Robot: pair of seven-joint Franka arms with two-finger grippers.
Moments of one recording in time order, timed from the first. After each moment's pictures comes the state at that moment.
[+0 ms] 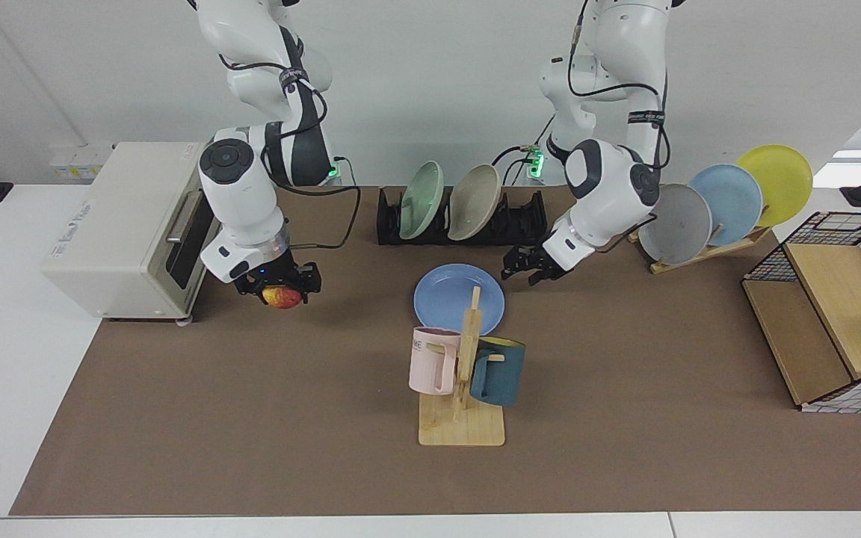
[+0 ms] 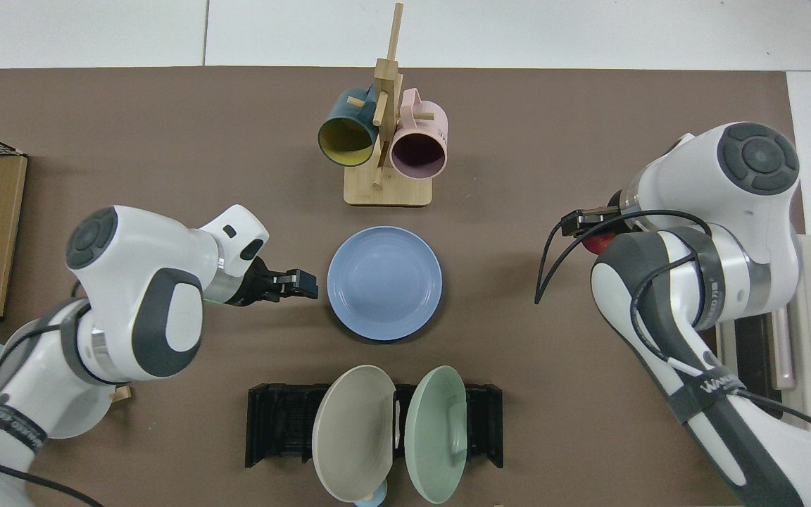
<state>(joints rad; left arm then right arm) -0.07 0.11 -0.21 -2.10 -0.46 2.15 0.03 0.25 0.20 -0.09 -1.86 0.00 2.07 0.15</state>
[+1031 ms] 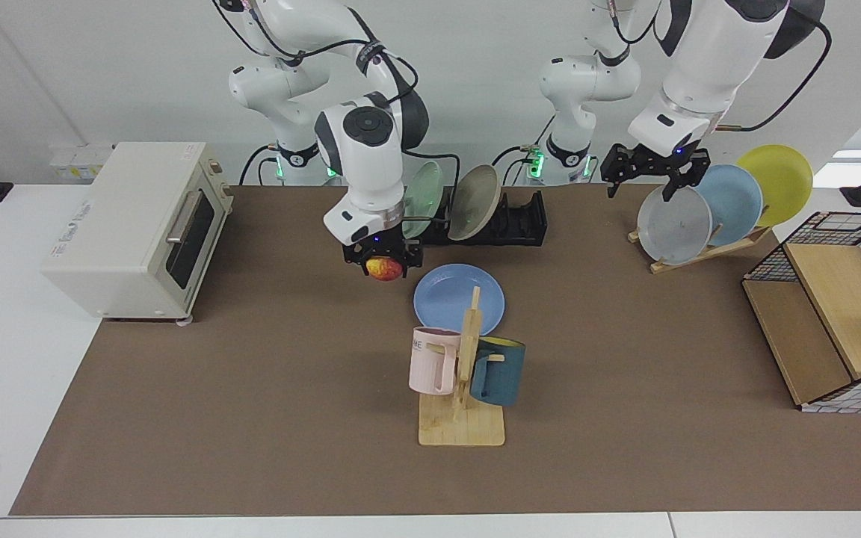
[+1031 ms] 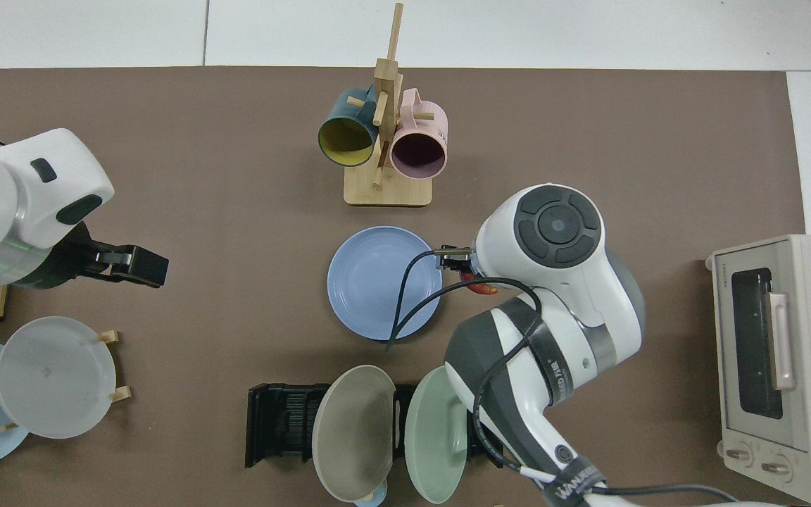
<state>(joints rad) -0.05 -0.02 -0.13 -1.61 0.01 1.51 -0.03 0.55 0.20 -0.09 -1.83 0.00 2.06 0.58</state>
